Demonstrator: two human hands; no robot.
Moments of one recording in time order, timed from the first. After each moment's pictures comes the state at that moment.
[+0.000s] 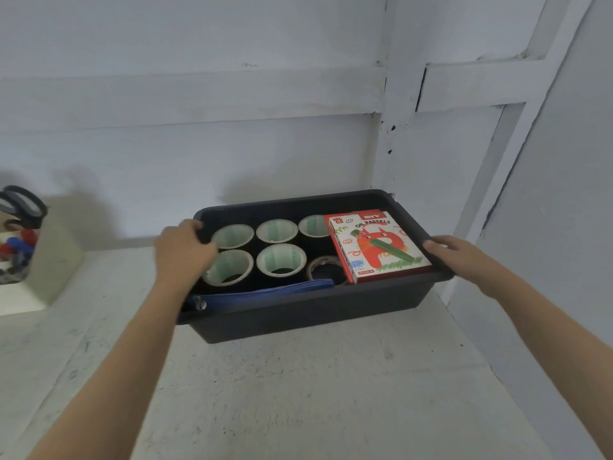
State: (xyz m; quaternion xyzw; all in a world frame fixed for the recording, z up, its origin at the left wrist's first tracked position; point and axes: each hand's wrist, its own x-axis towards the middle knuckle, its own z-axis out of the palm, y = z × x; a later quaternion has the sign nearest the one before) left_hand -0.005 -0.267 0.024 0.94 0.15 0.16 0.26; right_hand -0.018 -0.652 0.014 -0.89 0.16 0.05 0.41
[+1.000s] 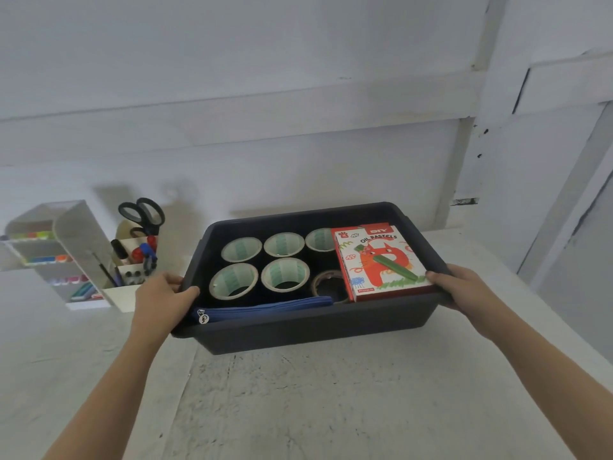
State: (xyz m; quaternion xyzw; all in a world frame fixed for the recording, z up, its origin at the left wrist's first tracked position) left_hand -0.056 -0.072 -0.003 0.89 0.22 0.18 0.34; right_hand -0.032 -0.486 -0.012 -0.77 0.16 0.04 0.62
